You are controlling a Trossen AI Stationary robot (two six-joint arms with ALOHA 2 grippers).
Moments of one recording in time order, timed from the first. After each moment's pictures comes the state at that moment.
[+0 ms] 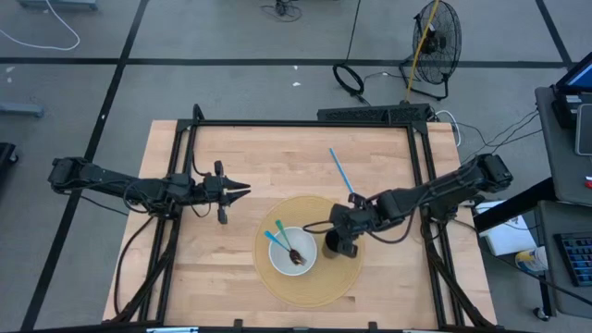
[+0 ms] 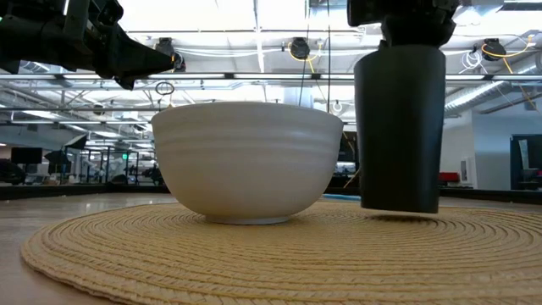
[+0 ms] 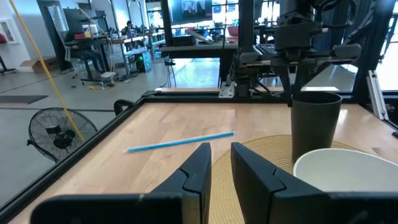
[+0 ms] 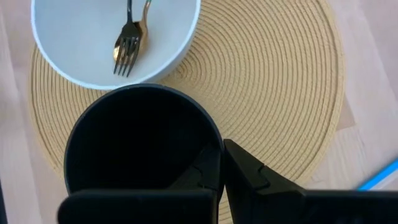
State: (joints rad) left arm -0.10 0.71 0.19 0.49 -0.24 0.04; right arm 0.31 1.51 1.15 -0.76 0.13 0.58
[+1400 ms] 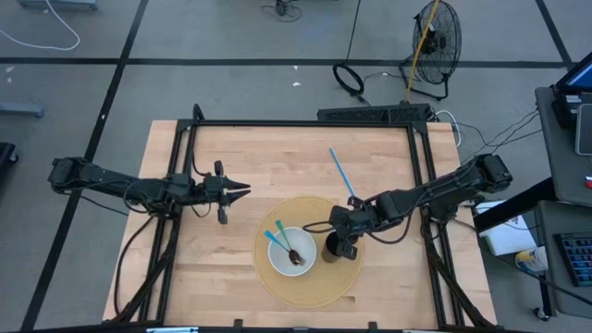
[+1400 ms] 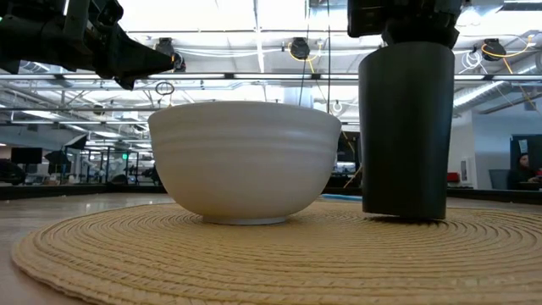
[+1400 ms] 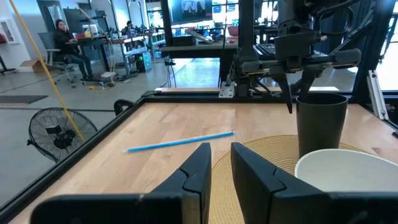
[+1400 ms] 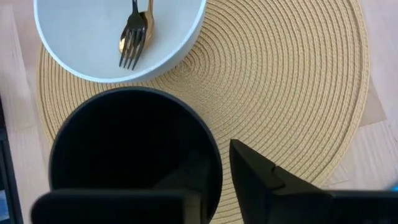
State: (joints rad) left arm -0.10 0.71 0.19 0.49 -0.24 0.04; right arm 0.30 1.52 1.11 -0.69 0.07 0.61
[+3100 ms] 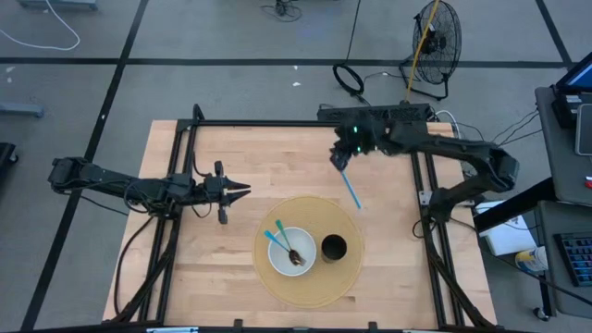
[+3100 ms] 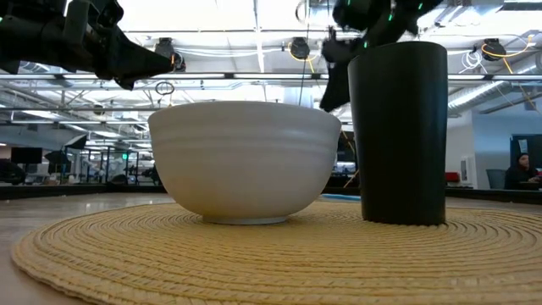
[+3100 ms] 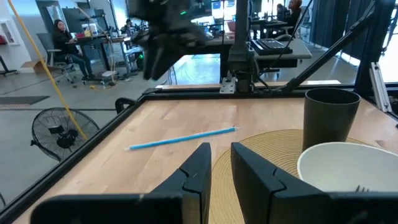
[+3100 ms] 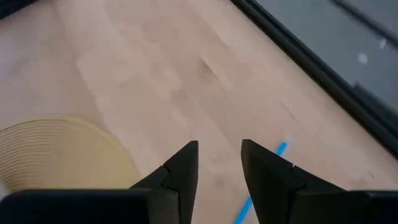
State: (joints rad) left arm -0.10 0.71 0.19 0.48 -0.24 0.06; right arm -0.44 1.42 1.11 -0.48 -0.01 0.19
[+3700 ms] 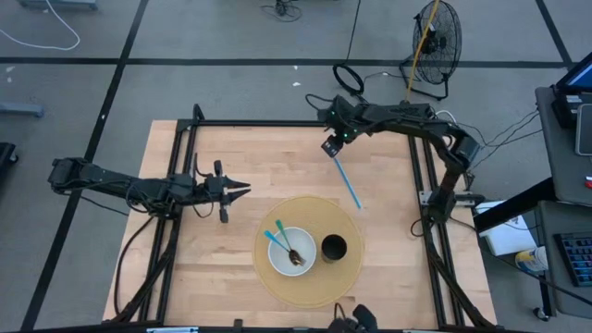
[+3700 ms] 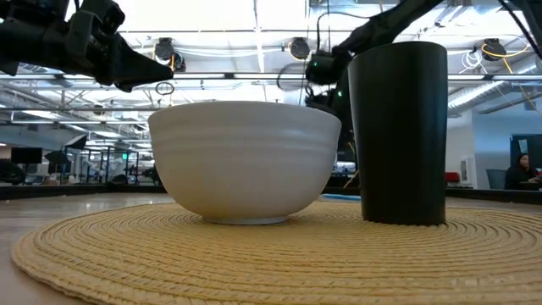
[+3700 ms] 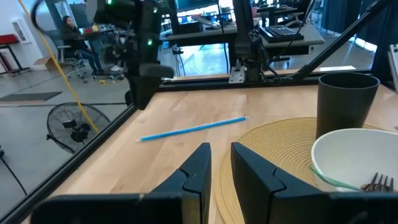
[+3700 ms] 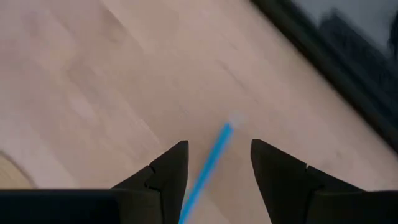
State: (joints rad) left arm -0.09 0.71 0.19 0.44 -0.28 0.09; right arm -0.61 1.79 1.34 -0.67 -0.03 0.14
